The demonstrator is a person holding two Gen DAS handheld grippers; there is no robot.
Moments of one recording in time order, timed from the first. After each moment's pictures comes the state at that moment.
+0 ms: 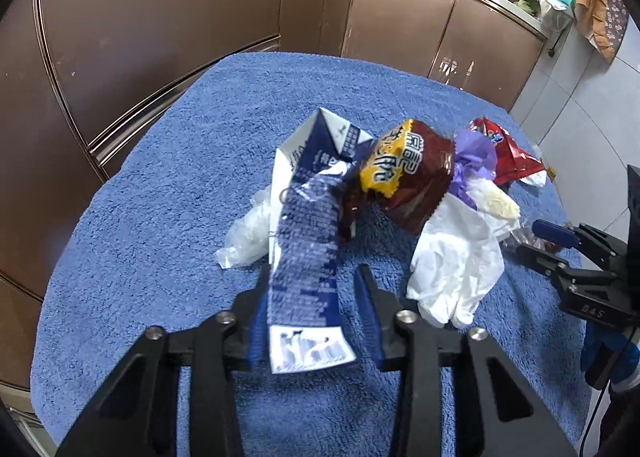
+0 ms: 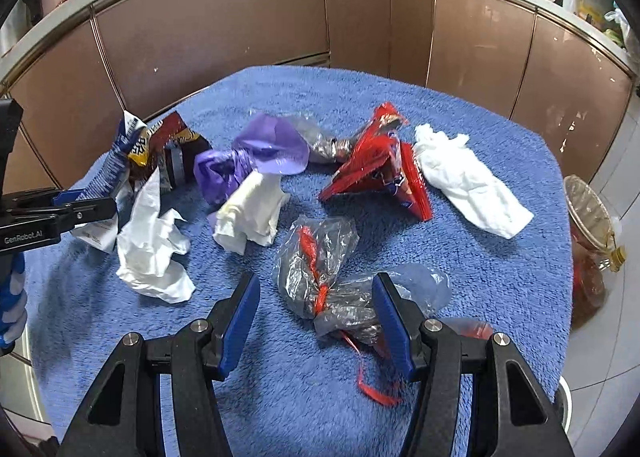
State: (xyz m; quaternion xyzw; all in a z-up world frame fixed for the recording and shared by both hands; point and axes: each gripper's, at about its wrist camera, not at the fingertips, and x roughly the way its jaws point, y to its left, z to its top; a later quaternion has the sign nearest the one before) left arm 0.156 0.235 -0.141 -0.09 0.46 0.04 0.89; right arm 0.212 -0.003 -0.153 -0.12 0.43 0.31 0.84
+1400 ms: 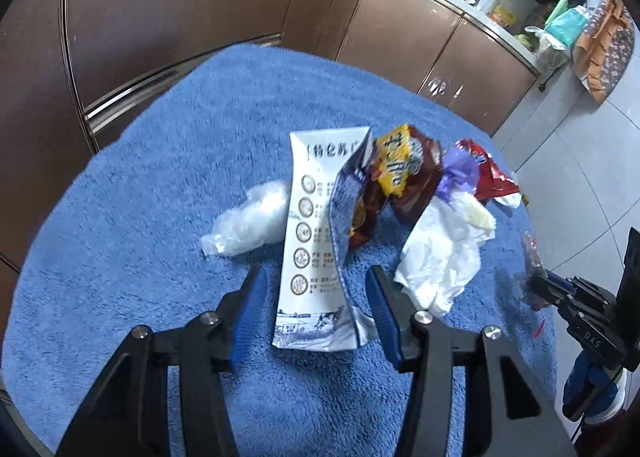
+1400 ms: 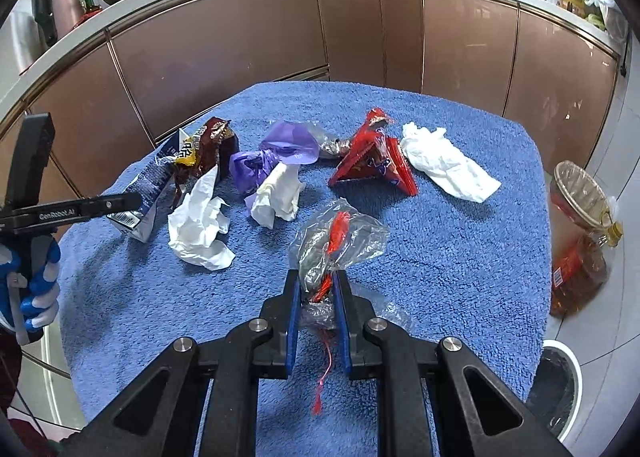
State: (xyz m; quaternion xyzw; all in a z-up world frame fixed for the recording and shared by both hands) left arm 0.142 0.258 -0.142 -0.17 0.45 0.01 0.88; right arm 0.170 -0.035 -0.126 -0.08 0.42 0.31 0.85
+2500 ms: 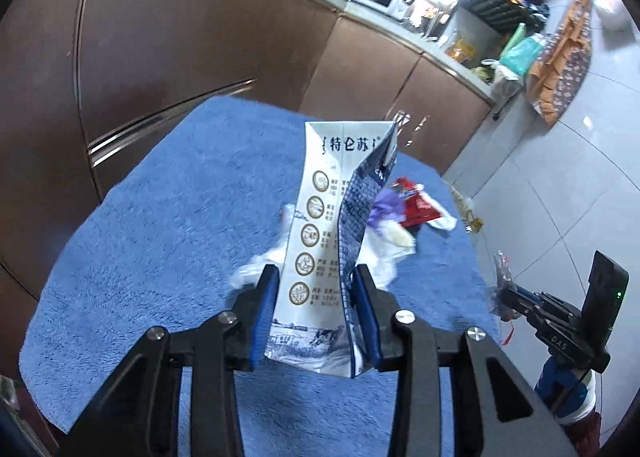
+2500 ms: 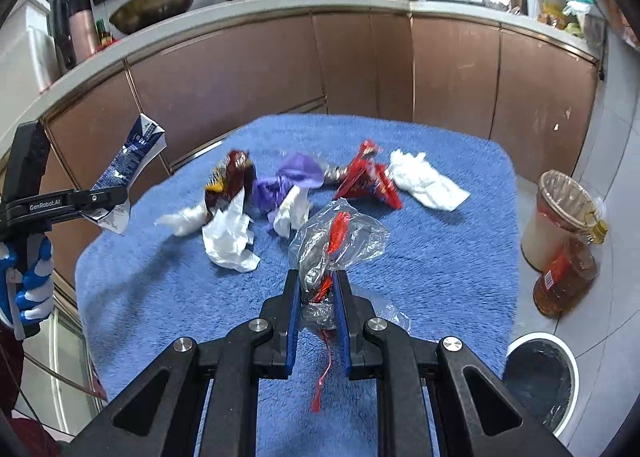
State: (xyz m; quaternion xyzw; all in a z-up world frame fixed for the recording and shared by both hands) left arm 0.082 0.255 -0.063 -0.18 0.37 -0.04 0.91; right arm 0.121 -0.064 -0.084 -0.05 0.37 0.30 0.88
